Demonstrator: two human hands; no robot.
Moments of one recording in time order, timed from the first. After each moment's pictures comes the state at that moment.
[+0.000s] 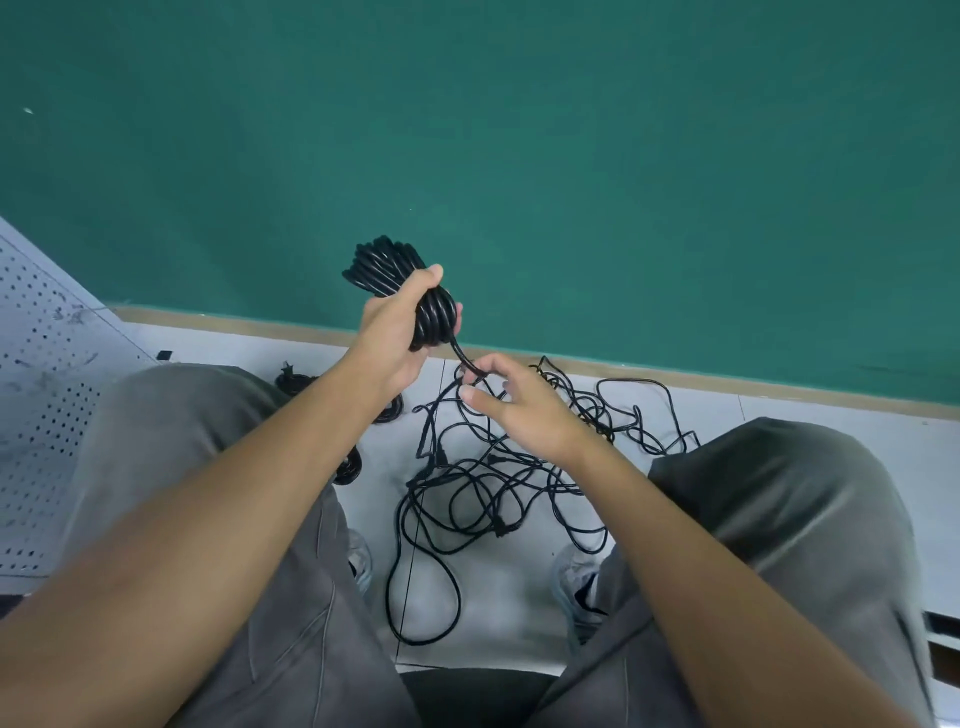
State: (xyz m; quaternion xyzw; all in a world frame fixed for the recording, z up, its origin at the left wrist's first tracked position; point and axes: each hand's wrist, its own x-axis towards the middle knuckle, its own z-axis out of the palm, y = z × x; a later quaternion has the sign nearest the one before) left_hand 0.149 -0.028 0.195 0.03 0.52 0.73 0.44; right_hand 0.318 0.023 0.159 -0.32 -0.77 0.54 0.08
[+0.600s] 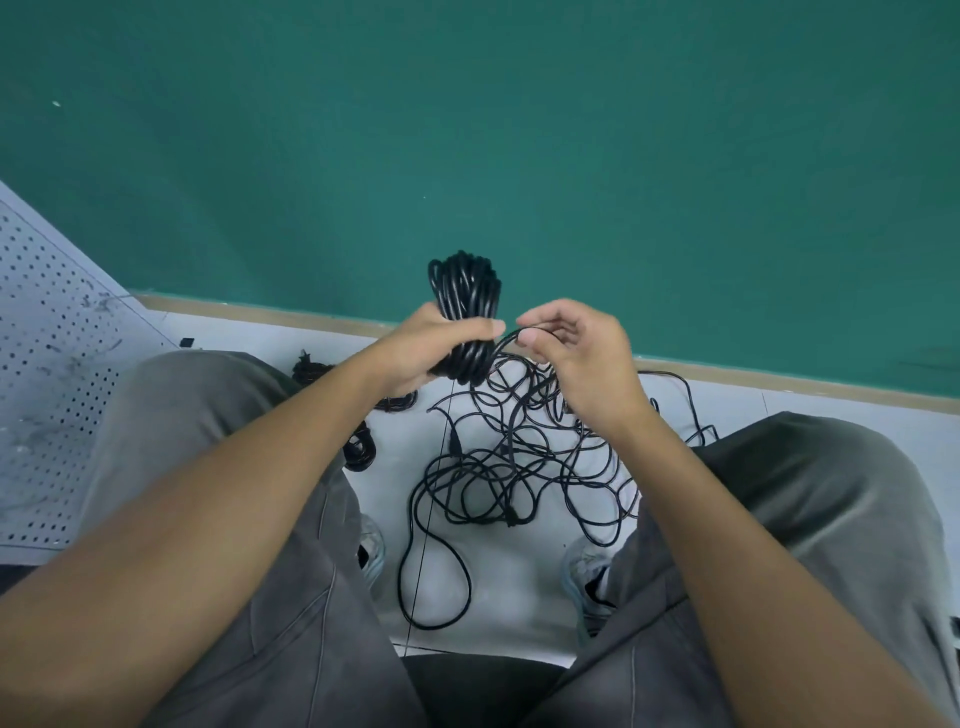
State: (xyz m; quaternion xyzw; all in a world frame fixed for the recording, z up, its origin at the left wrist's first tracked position) left_hand 0.156 -0.039 0.188 0.30 0.62 0.49 0.53; right_hand 0.335 0.044 0.198 -0.33 -0.73 0.54 0.26
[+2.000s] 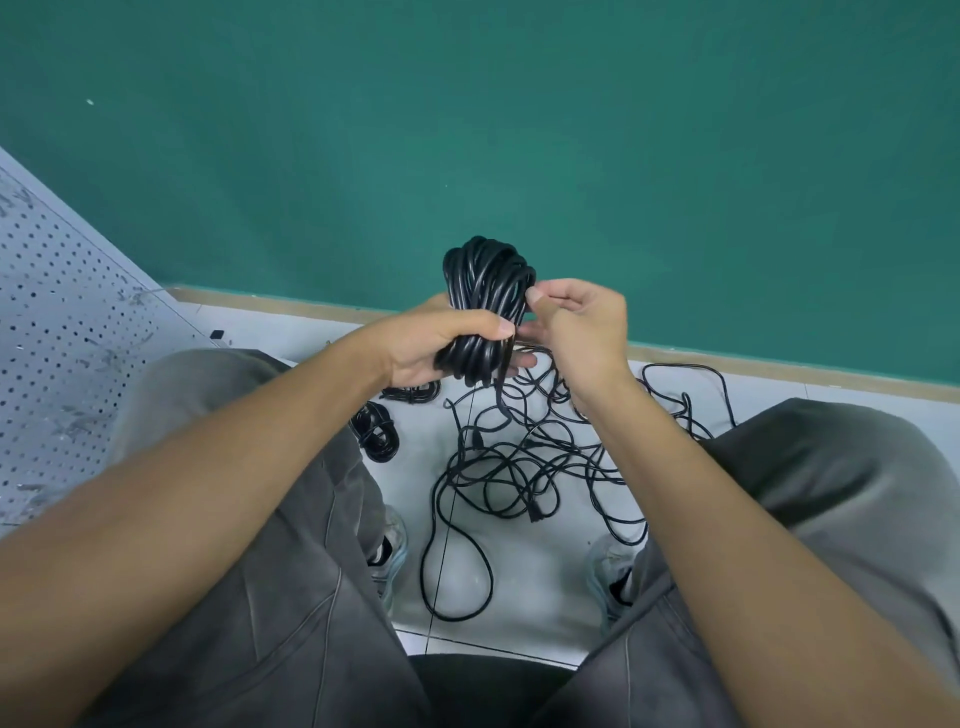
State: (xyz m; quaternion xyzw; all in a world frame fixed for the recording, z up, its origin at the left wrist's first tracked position) left_hand 0.144 -0.046 0.202 0.30 0.56 0.45 0.63; right_hand 0.289 0.044 0.196 -0.45 -0.56 0.62 0.31
